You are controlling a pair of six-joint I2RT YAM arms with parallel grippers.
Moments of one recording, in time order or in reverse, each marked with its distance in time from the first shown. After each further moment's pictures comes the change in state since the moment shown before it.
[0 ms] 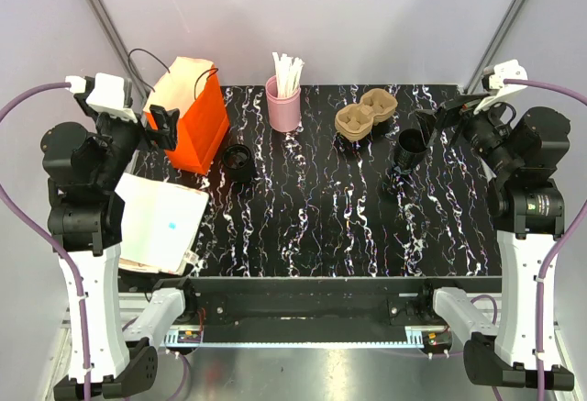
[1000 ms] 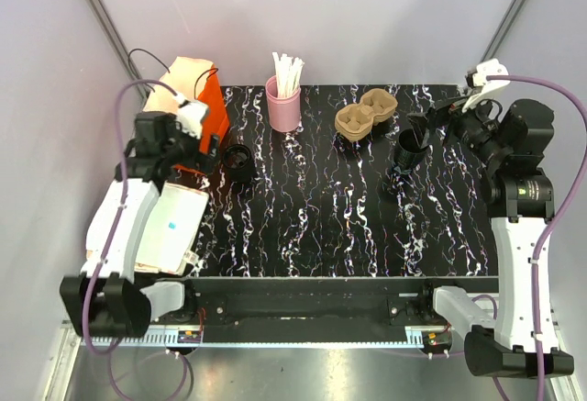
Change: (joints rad) left arm -0.062 0.292 -0.345 0.039 0.070 0.230; right arm 0.000 0.051 -0.041 0.006 -0.050 -0.042
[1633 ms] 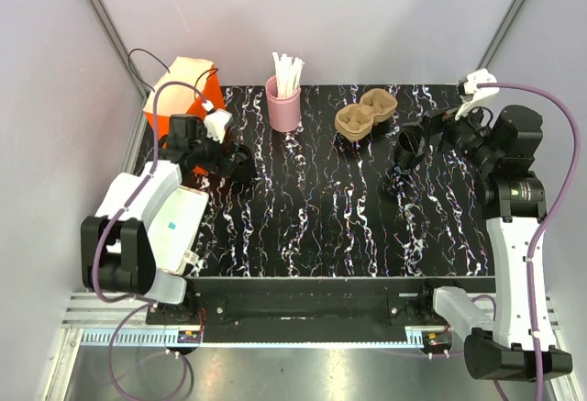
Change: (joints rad) left arm -0.088 0.271 -0.068 0.163 -0.068 -0.005; right arm 0.000 -0.019 -0.091 0.009 -0.021 -0.002
